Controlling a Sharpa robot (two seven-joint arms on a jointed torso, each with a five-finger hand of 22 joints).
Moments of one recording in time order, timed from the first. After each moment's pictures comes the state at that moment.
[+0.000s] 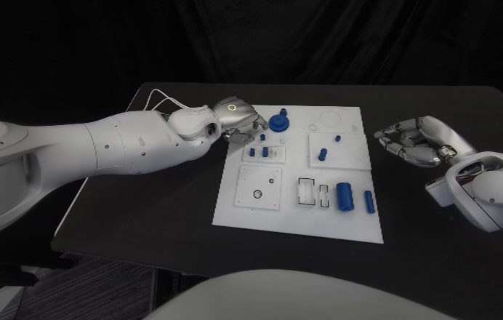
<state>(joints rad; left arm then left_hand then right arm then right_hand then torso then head) 1.21 -0.76 -0.21 1.23 -1.84 -0.46 0.06 1.44 -0.15 0.29 0.12 0.06 0.79 -0.04 0.06 0.33 0.99 0.02 0.12 0.36 1.30 -0.04 1.23 0.81 0.05 1.46 0.07 1.33 1.31 1.26 -0.96 -0.25 1.51 -0.93 -0.50 0.16 1.37 -0.01 0.38 0.12 0.55 0.91 0.14 0.16 0.15 1.47 0.06 1.57 1.31 1.47 -0.01 1.52 1.31 0.07 1.44 0.09 1.30 1.31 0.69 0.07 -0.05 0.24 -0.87</state>
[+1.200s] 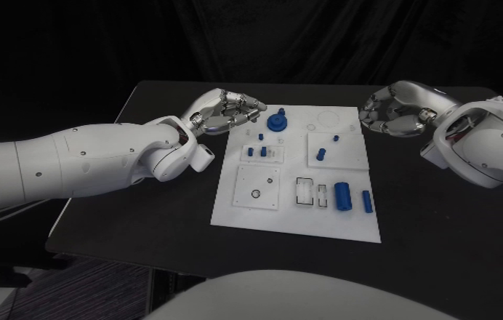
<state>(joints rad) 1.21 -1.00 -0.21 1.58 -0.43 -0.28 0.62 1.46 0.06 0.22 0.19 0.41 0.81 0.11 0.08 0.35 0.46 0.23 0.53 0.49 0.41 0.20 0.68 0.37 0.09 0.49 0.21 0.16 1.17 1.44 -0.90 -0.25 1.57 -1.26 -0.31 -0.03 1.34 -0.09 0.41 0.00 0.48 0.85 0.13 0.45 0.44 0.75 0.06 0.90 0.77 1.42 -0.01 1.26 1.26 0.11 1.28 0.09 0.98 1.31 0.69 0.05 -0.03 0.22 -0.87</state>
